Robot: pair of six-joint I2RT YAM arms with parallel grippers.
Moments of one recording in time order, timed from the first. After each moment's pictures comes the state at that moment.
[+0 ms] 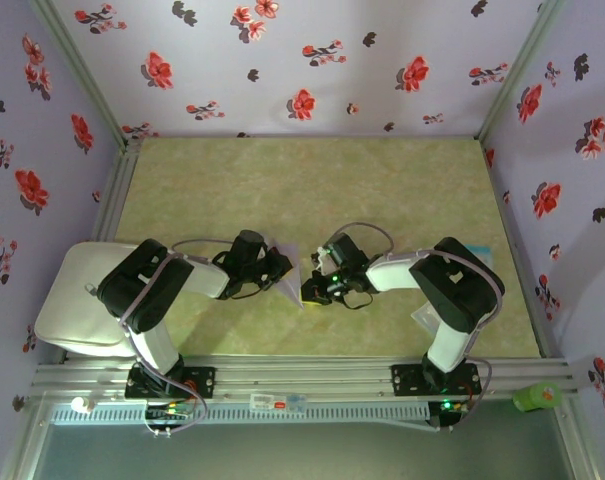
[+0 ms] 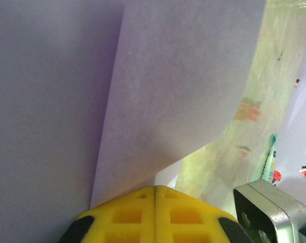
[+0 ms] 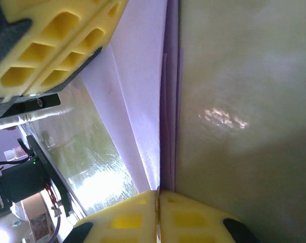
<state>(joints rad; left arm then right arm) -0.65 1.75 0.59 0.46 0.33 -1.23 0.73 1.75 0.70 0.03 -0.68 0.77</state>
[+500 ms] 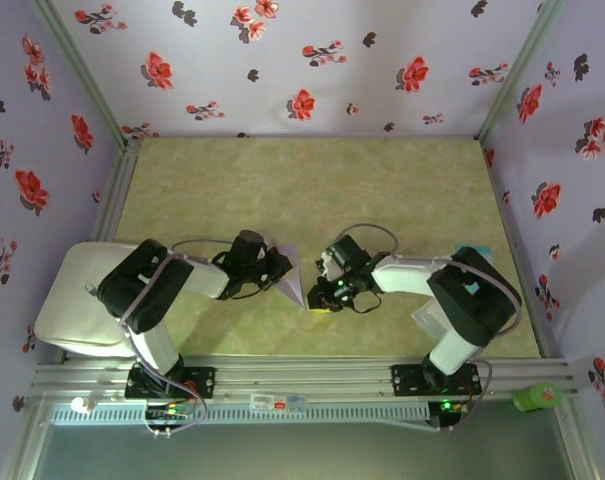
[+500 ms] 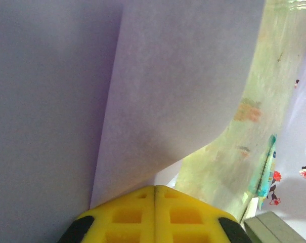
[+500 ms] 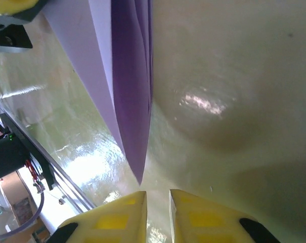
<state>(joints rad) -0.65 1.75 0.59 0.46 0.33 -1.23 0.74 1.61 0.71 -0.24 -0.63 0.71</state>
